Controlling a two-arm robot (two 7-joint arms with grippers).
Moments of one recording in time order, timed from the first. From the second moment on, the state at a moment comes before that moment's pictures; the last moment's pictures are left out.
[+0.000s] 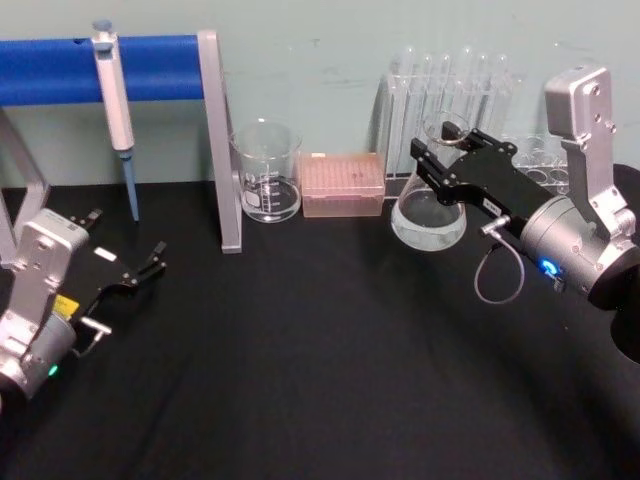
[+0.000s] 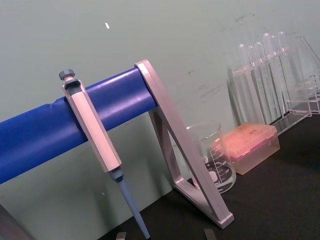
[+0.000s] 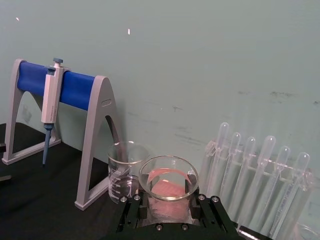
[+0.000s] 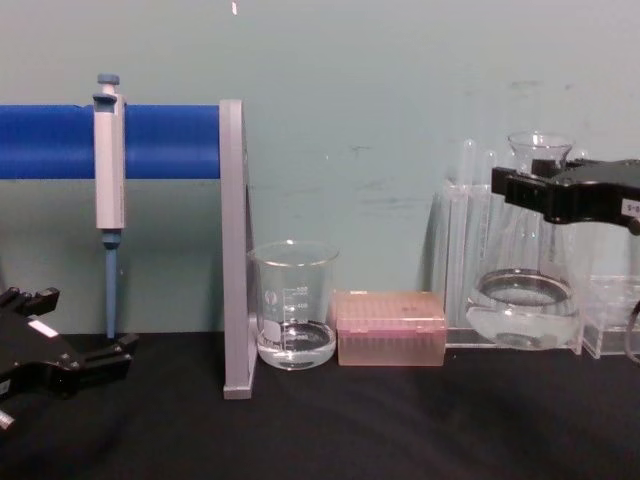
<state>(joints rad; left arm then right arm) -0.20 0.60 0.45 -1.41 -0.25 -0.12 0.03 0.30 0.43 -0.34 -1.58 0.38 0.12 0.23</state>
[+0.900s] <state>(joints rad) -0.20 0.60 0.45 -1.41 -0.25 -0.12 0.03 0.32 0.41 -0.40 -1.61 0.43 0.13 0.47</state>
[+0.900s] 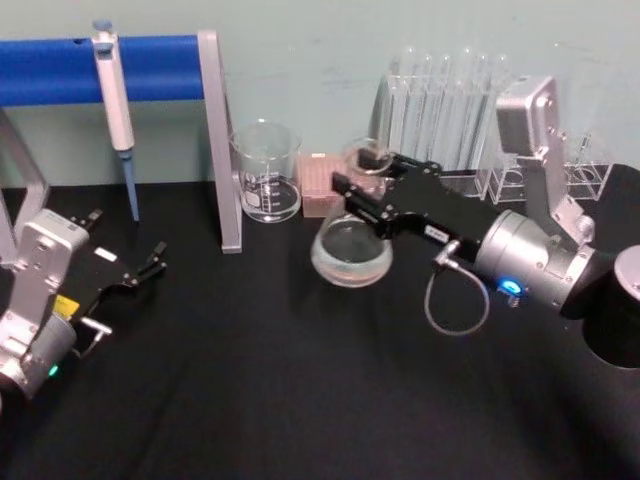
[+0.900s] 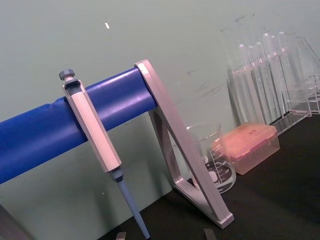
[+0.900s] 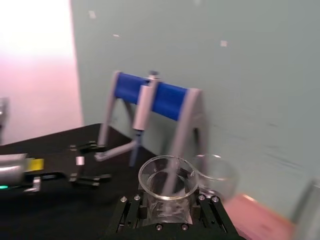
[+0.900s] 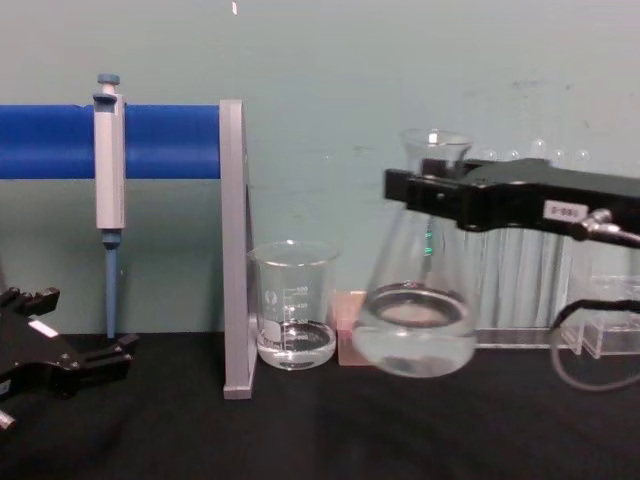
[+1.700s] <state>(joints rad) -0.20 0.60 0.45 -1.41 -0.25 -0.12 0.03 0.37 0.48 -0.55 -1.64 0.53 0.10 0.69</state>
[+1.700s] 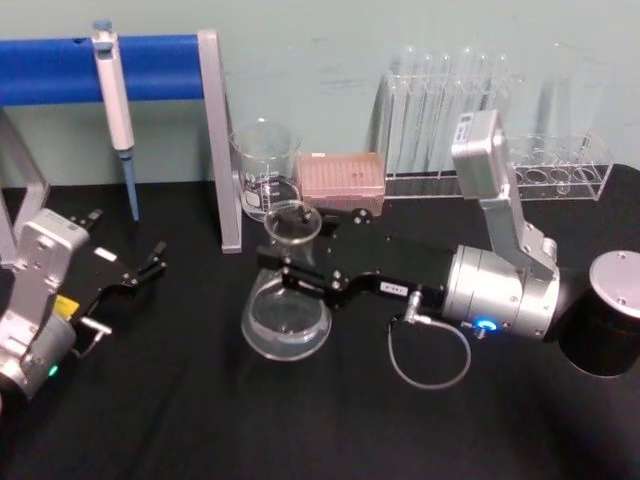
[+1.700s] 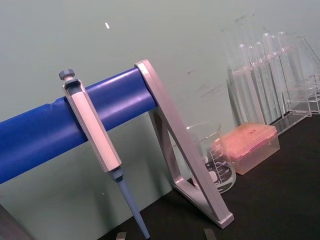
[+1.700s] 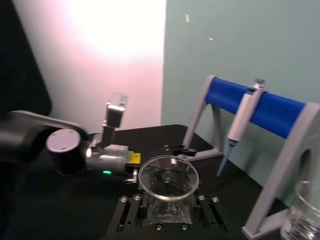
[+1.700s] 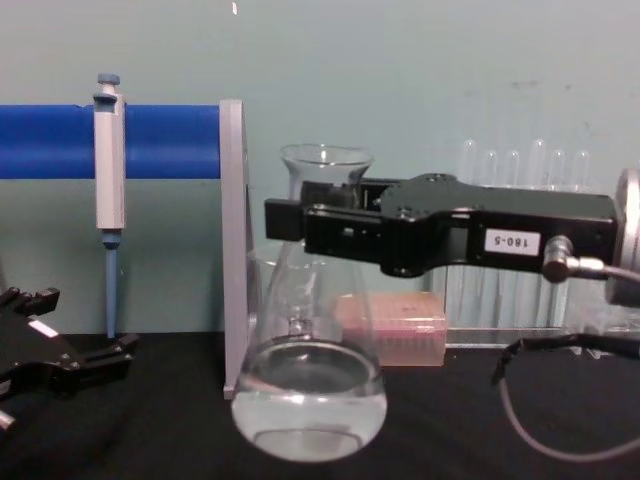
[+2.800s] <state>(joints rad) -0.20 0.60 0.45 -1.41 -0.25 -0.12 0.03 0.36 0.47 -0.49 -1.60 0.51 0.08 0.42</state>
